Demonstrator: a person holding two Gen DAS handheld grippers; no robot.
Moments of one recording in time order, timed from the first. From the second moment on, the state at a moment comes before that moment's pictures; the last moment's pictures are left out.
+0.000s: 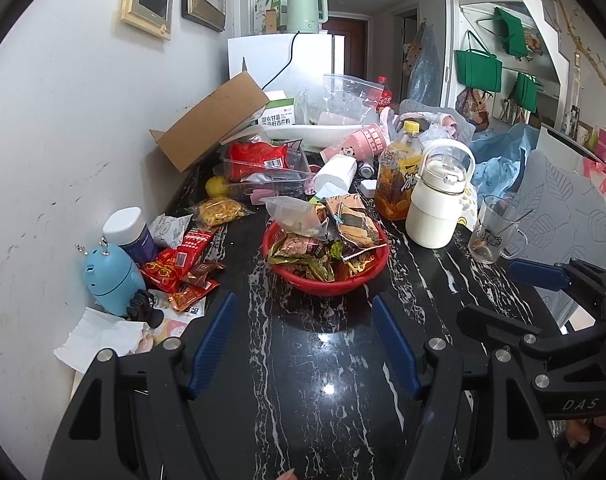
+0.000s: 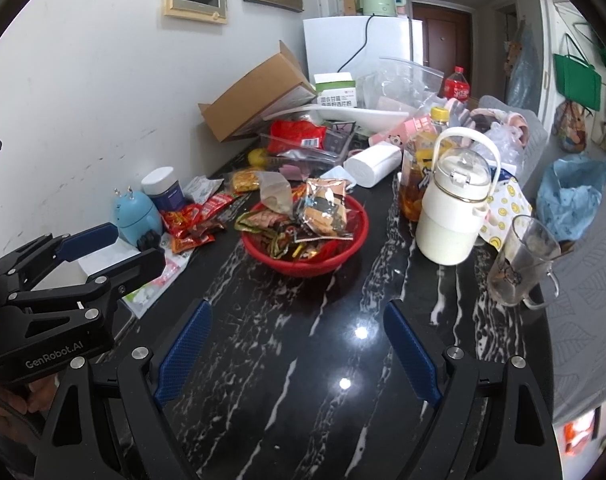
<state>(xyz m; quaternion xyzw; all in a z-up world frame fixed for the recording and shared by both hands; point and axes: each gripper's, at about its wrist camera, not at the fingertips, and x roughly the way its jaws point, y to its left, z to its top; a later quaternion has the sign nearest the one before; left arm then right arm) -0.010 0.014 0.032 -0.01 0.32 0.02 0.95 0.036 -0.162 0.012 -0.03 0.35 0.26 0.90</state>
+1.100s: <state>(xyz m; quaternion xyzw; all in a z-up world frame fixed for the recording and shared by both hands) -0.005 0.009 0.035 -0.01 0.33 0.00 0.94 0.044 -0.174 0.009 -0.01 0.36 0.23 0.90</state>
